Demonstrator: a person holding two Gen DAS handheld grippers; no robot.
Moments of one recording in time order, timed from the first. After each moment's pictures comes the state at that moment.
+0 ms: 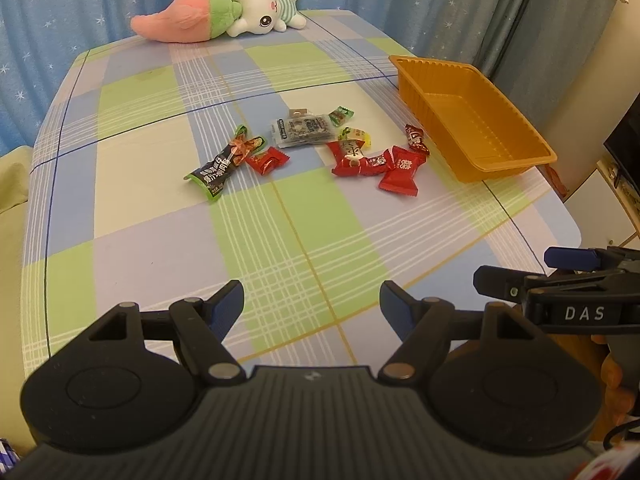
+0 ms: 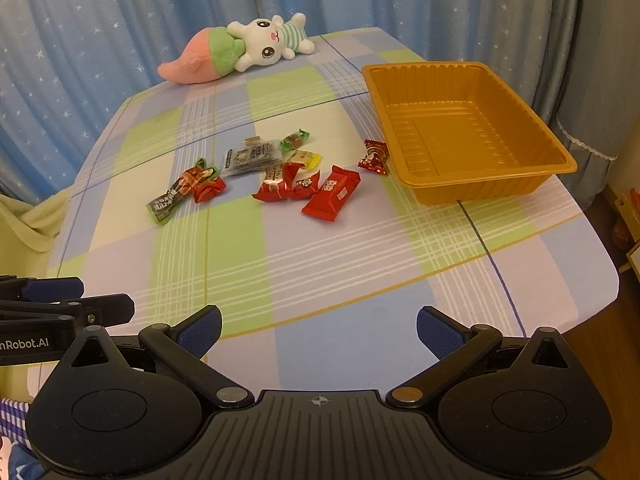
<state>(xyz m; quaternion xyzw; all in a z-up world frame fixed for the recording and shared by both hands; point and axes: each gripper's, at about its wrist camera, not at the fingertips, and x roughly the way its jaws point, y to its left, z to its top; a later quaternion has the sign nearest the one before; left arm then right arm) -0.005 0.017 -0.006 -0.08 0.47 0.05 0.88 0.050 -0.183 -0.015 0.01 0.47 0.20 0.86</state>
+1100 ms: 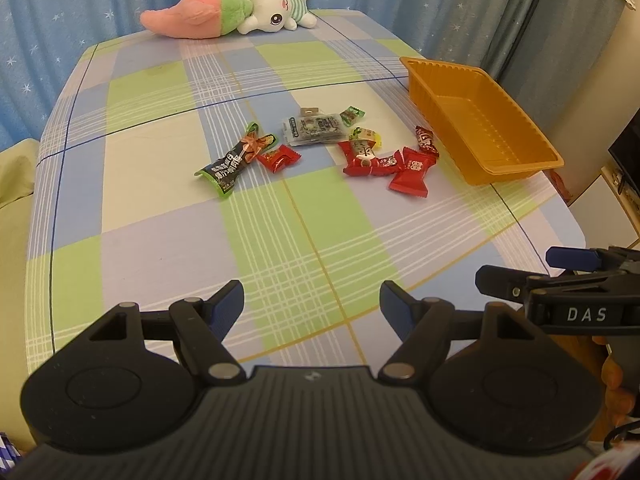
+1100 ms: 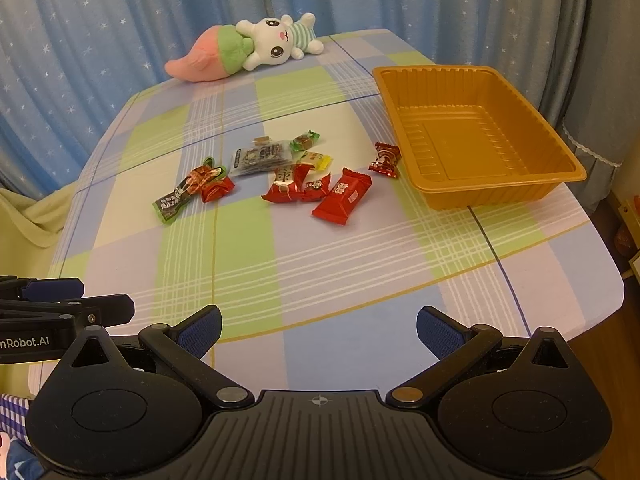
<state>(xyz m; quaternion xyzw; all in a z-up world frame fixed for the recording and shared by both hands) -0.014 0.021 -0.001 -0.09 0.47 0.05 0.88 0.050 -0.174 -0.014 0.00 0.47 0.20 0.86</state>
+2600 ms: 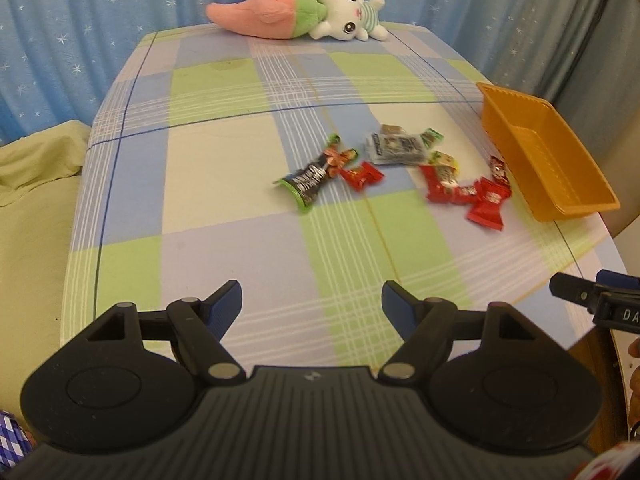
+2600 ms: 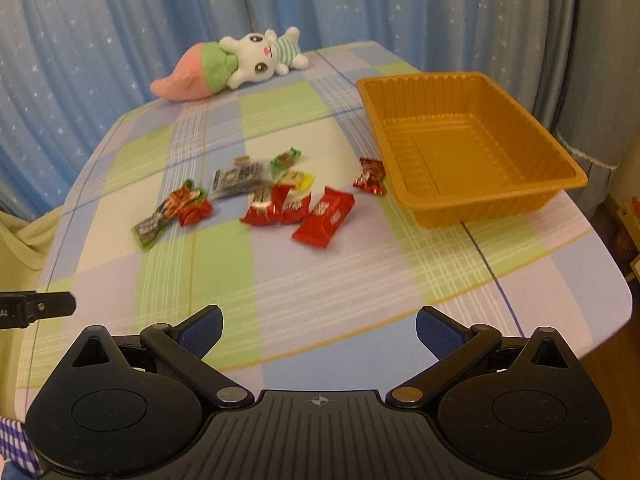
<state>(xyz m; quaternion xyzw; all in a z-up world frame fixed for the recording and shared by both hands) -0.004 0.079 -0.011 -0.10 0.46 0.12 0.87 0.080 -0.180 -0.033 0.02 0.44 0.19 0.88</state>
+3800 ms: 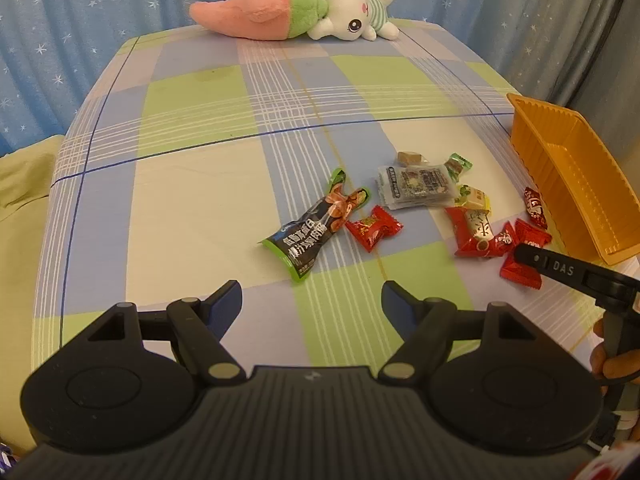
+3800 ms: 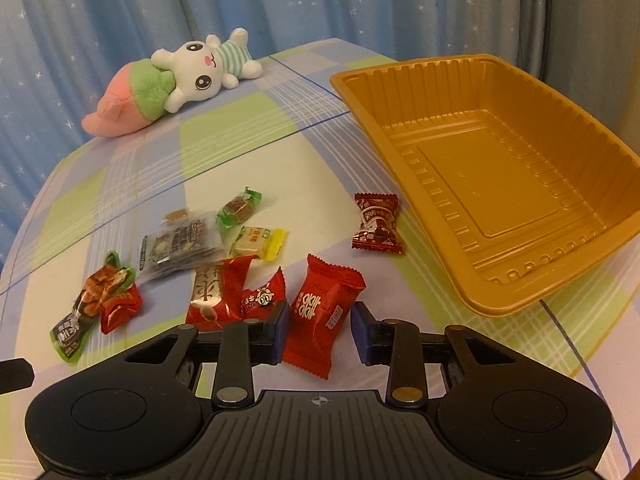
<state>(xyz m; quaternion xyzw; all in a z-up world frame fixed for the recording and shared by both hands) 0.084 0.098 -0.043 -0.10 0.47 0.12 0.87 0.192 -0.135 -0.102 0.06 0.44 0.13 0.89</state>
